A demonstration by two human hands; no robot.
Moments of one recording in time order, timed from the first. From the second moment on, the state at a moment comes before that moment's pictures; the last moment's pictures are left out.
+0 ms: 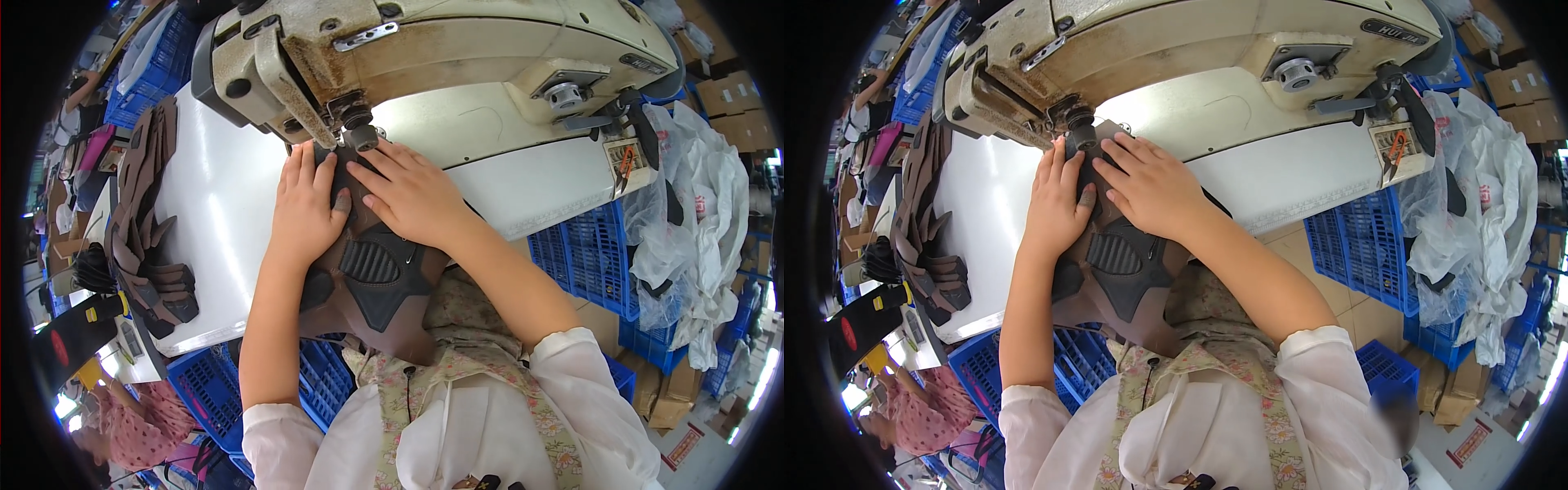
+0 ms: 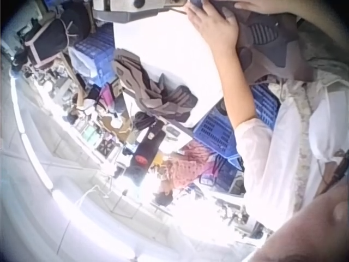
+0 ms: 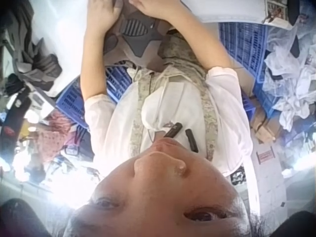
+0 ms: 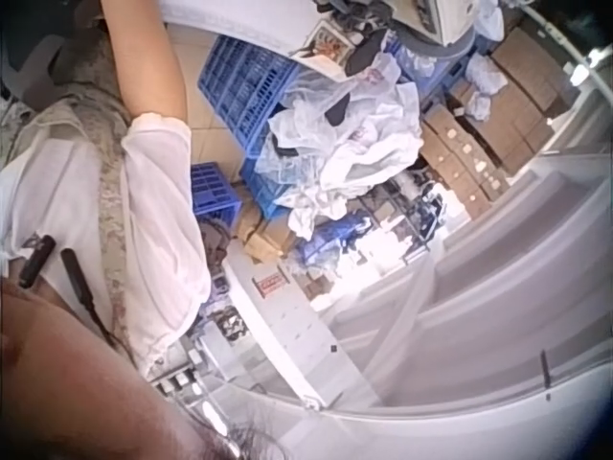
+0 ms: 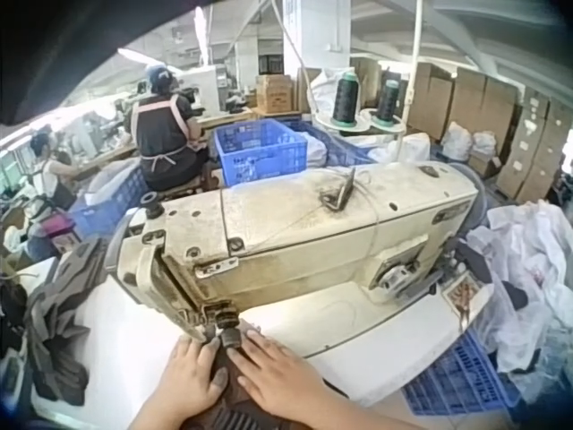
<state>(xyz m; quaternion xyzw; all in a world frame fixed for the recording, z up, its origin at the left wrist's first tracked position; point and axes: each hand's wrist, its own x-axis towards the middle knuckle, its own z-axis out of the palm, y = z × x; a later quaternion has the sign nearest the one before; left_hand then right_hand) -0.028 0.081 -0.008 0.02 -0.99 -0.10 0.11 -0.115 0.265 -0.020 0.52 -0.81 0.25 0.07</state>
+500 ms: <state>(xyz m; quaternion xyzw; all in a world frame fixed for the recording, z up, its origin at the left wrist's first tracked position) -0.025 0.087 0.001 0.04 -0.99 -0.04 0.12 -0.117 0.268 -0.018 0.53 -0.81 0.27 0.06</state>
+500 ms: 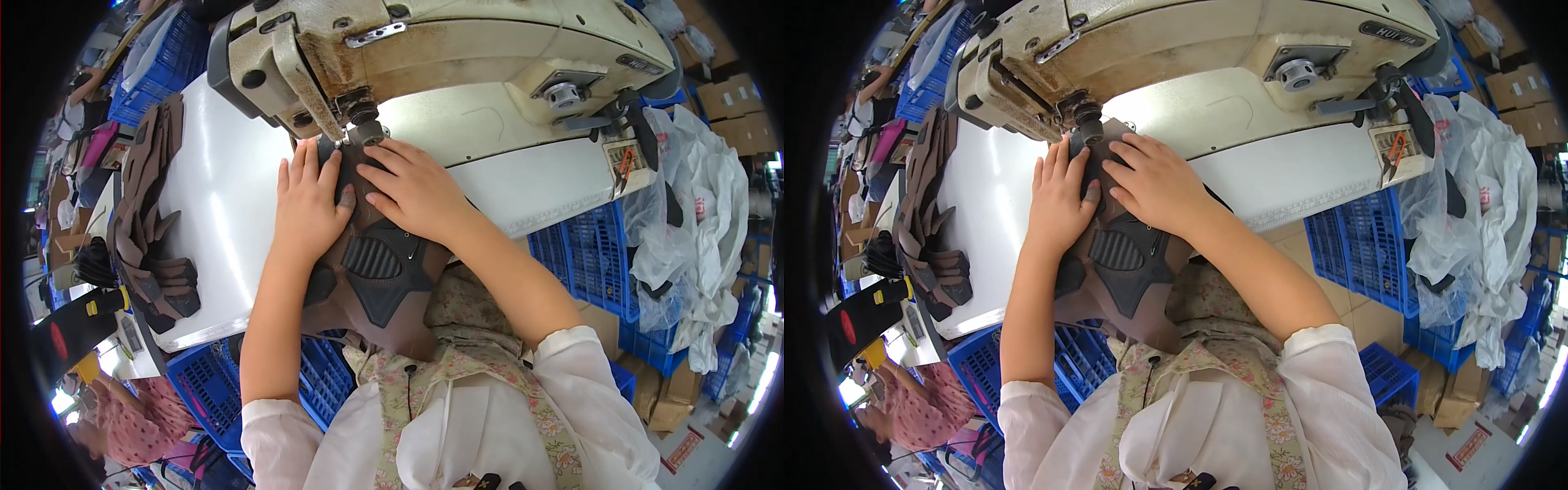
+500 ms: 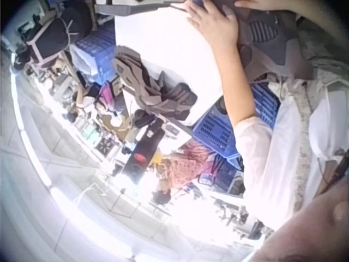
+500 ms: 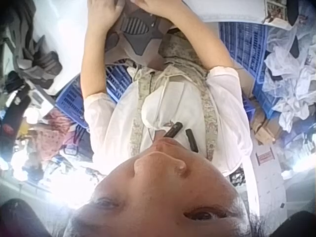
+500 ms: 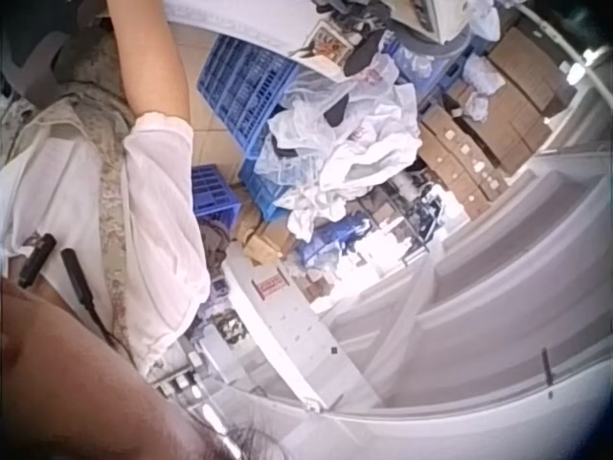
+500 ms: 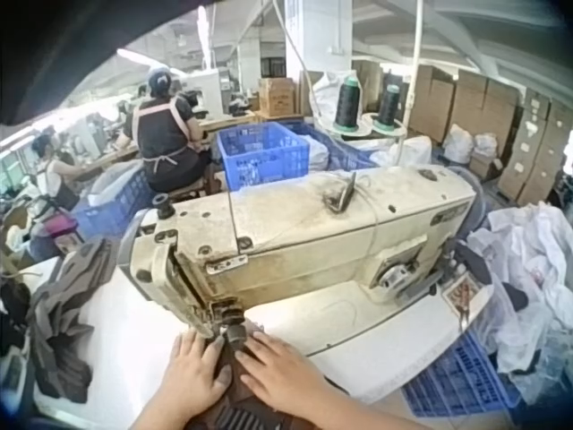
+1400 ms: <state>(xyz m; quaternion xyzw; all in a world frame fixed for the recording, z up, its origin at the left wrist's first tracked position) 0.004 0.113 0.012 -0.01 -0.98 -0.09 0.16 -0.083 0.284 -0.003 0.46 -0.87 0.19 0.06</state>
